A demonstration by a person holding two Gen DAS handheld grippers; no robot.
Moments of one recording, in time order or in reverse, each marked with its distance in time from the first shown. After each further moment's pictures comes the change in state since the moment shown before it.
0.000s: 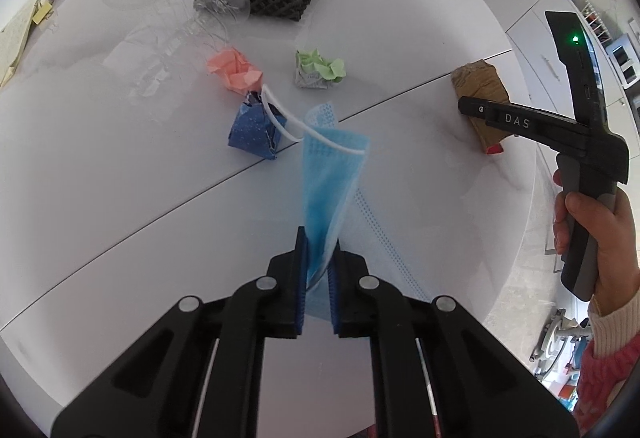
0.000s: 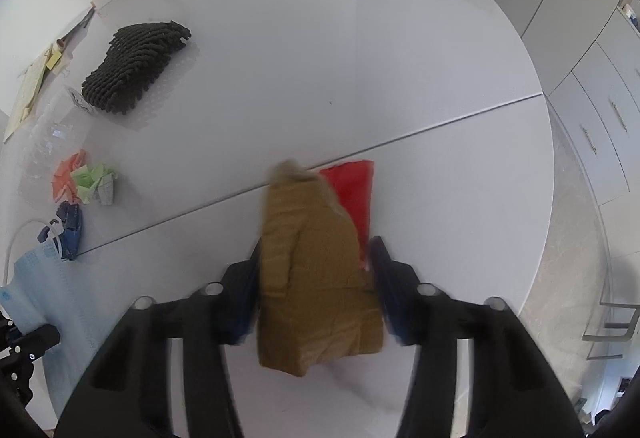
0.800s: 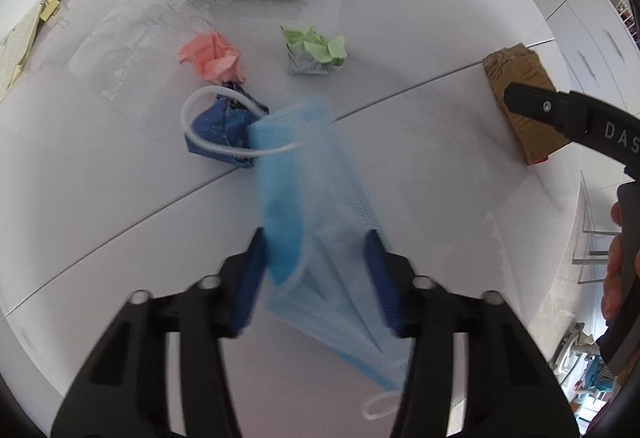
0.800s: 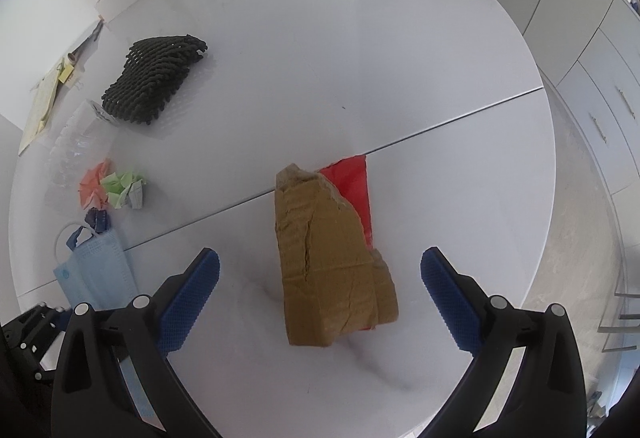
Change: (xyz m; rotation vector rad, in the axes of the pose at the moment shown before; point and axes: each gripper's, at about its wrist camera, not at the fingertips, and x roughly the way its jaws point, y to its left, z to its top) left arm 0.046 -0.031 0.021 -0.033 0.042 0.147; right arm -0.013 0.003 0.001 0.026 0.007 0.033
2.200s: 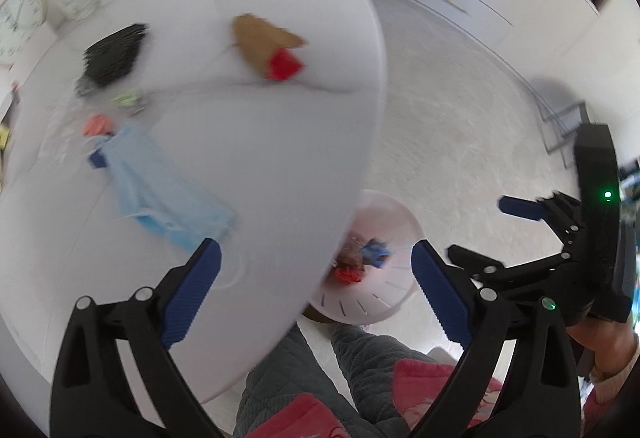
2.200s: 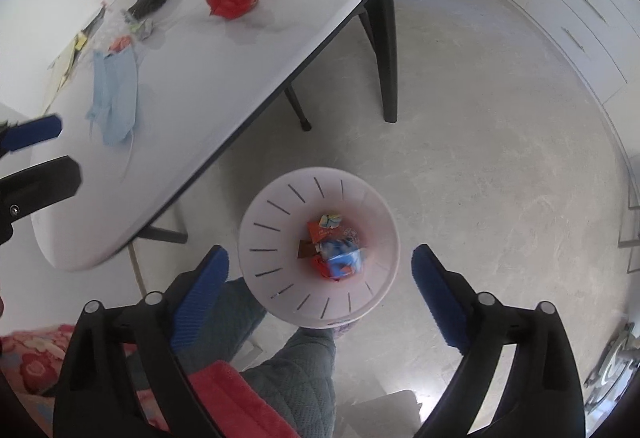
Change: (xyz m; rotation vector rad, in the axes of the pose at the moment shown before) left arm -0.102 -0.127 -0.093 0.409 -0.059 -0.098; right arm -0.088 -0.089 -0.243 0.167 0.080 0.061
